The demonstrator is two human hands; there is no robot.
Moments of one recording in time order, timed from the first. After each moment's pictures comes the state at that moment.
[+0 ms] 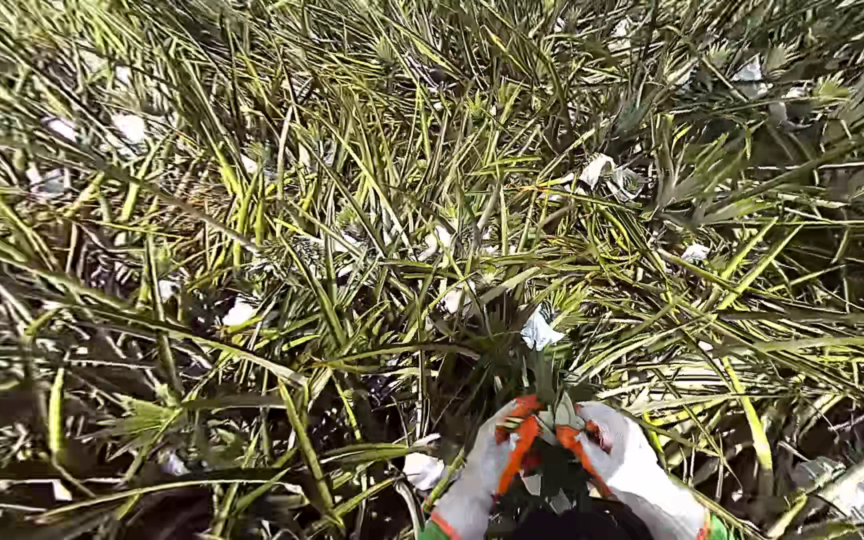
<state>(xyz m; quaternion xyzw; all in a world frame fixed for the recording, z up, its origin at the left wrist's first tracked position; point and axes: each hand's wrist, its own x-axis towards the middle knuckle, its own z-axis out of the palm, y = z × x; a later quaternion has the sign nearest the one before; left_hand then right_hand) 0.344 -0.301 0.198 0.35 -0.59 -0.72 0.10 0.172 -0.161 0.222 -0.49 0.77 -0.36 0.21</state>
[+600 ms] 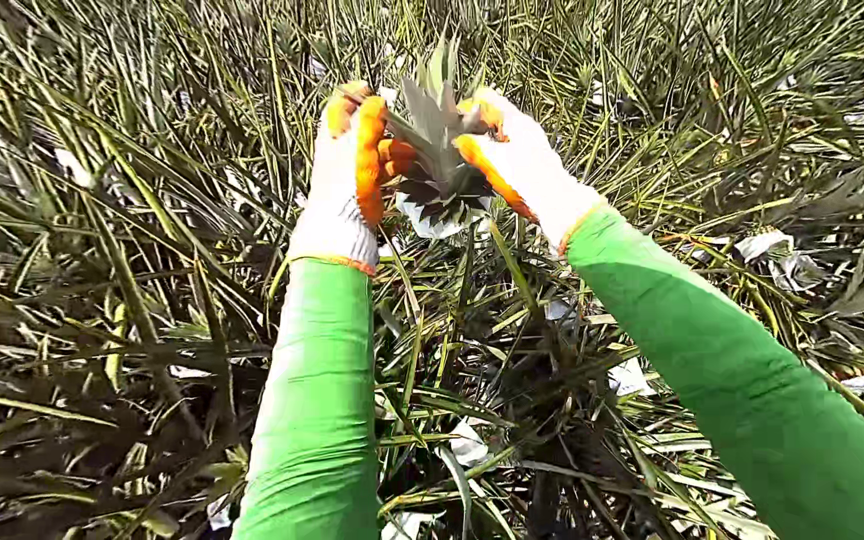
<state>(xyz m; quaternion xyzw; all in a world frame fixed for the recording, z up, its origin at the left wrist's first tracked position) 0.511 -0.579 0.462 0.39 -0.55 -0.43 0.60 0.301 -0.552 0.464 -0.71 0.47 -0.48 0.20</state>
